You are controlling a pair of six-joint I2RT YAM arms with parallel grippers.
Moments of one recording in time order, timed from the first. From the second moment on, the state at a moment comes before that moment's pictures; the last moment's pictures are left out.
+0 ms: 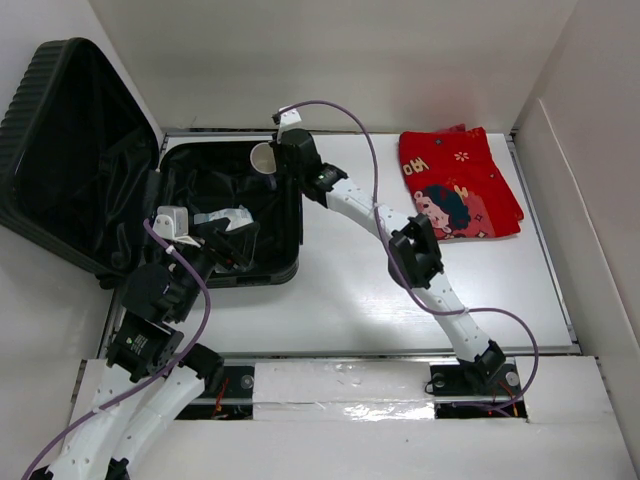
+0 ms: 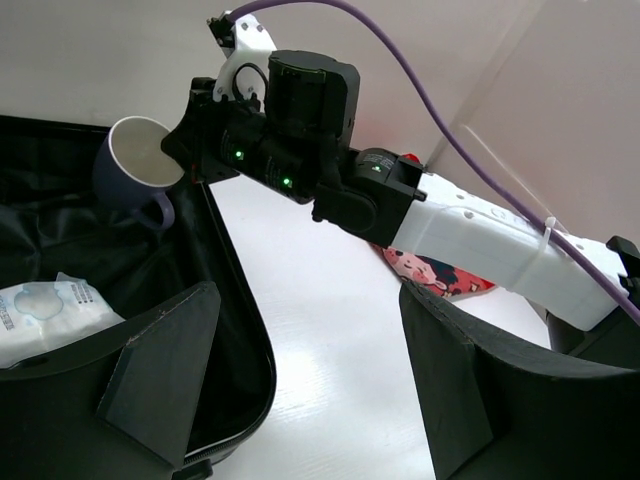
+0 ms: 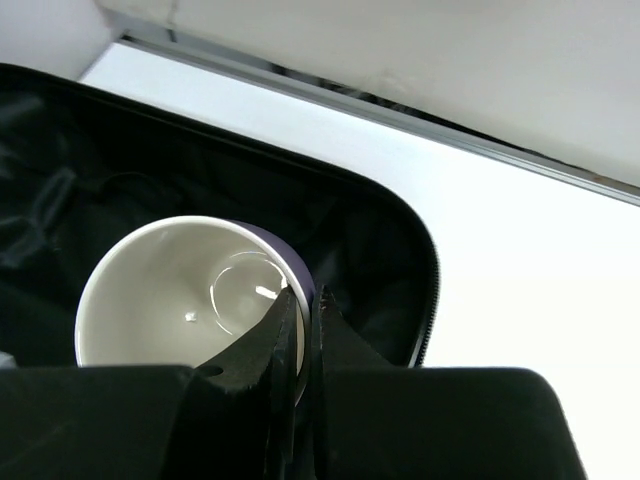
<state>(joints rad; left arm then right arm) -0.50 0.43 0.76 -0.25 -0.10 -0.41 0.76 2.55 2.44 -0.10 0.28 0.14</state>
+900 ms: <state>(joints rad) -0.50 0.43 0.76 -0.25 -0.10 -0.41 0.89 2.53 2.26 -0.02 0.32 0.05</state>
